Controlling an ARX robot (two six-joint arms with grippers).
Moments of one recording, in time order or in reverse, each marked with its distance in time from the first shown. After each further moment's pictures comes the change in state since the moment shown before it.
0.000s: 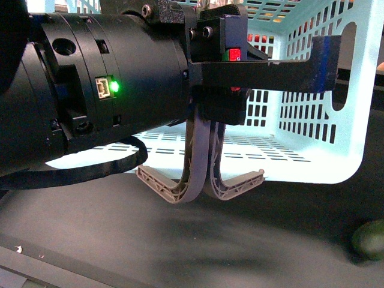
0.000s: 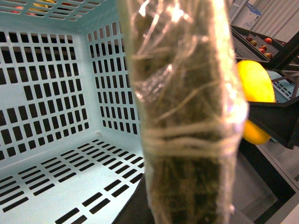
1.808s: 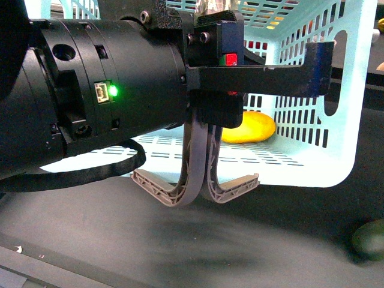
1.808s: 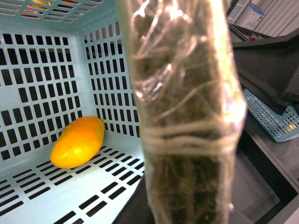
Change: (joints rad) left arm 0.000 0.002 -0.003 0.000 -0.001 -0.003; right arm 0.206 0.016 0.121 0.022 0.247 0.185
